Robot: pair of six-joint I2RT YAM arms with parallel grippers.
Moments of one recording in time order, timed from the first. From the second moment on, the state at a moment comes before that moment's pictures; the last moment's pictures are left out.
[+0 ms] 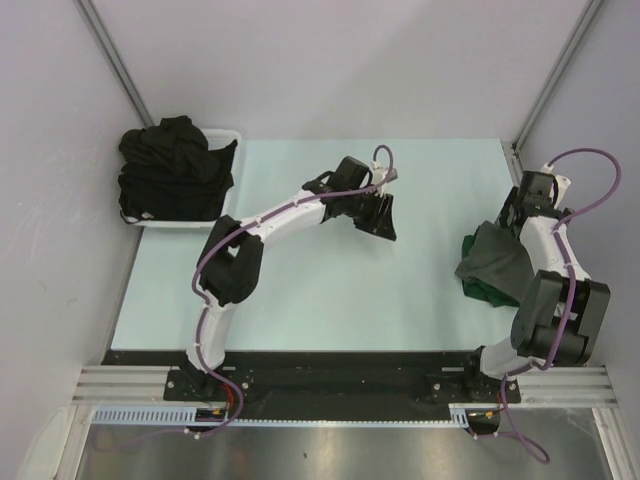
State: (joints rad) left arm -0.71 2.15 1.79 -0.41 0.59 -0.30; right arm -0.26 1.48 1.08 -0.41 0.43 0.21
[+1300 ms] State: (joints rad) left arm -0.69 2.06 1.72 -0.46 0.55 -0.26; right arm -0.29 1.65 1.23 -0.48 0.51 0.29
